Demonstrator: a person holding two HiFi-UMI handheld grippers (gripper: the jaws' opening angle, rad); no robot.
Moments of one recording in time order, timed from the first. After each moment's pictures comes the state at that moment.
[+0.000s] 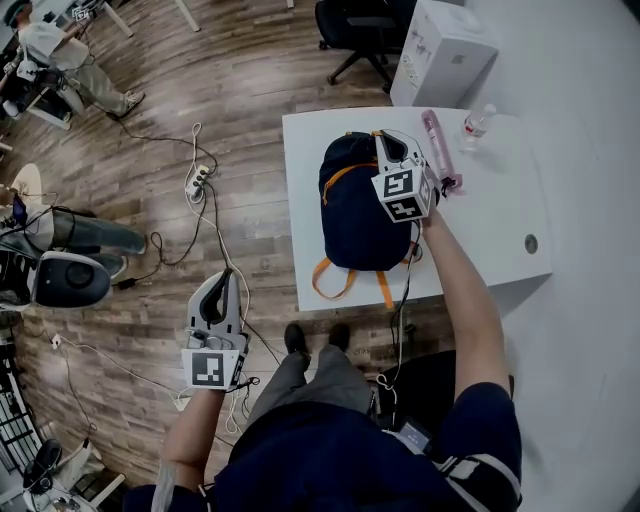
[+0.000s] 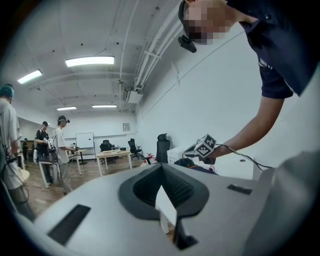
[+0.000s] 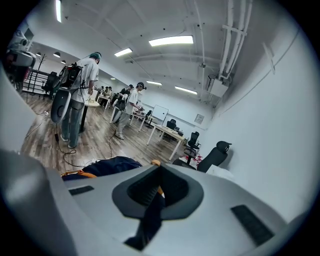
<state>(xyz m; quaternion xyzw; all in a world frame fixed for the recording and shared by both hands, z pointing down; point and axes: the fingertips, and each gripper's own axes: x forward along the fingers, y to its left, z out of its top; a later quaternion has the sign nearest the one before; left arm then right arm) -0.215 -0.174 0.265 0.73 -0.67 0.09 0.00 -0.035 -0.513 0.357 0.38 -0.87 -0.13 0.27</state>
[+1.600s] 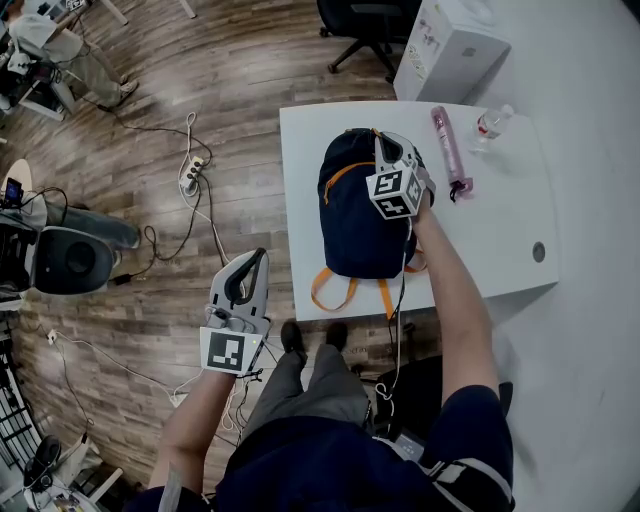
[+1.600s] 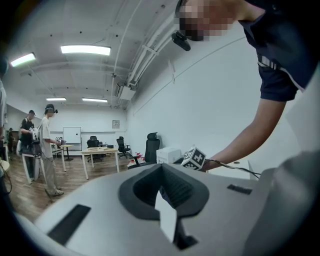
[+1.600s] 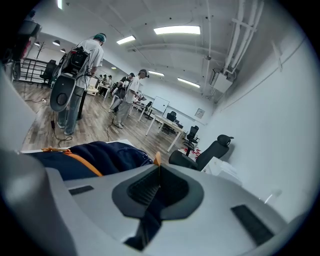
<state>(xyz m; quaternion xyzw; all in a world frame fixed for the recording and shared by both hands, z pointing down) -0.183 -0.240 0.308 0.78 -0.62 0.09 0.02 -0.045 -0.543 0.446 0.39 -0.85 -0.14 0.32</state>
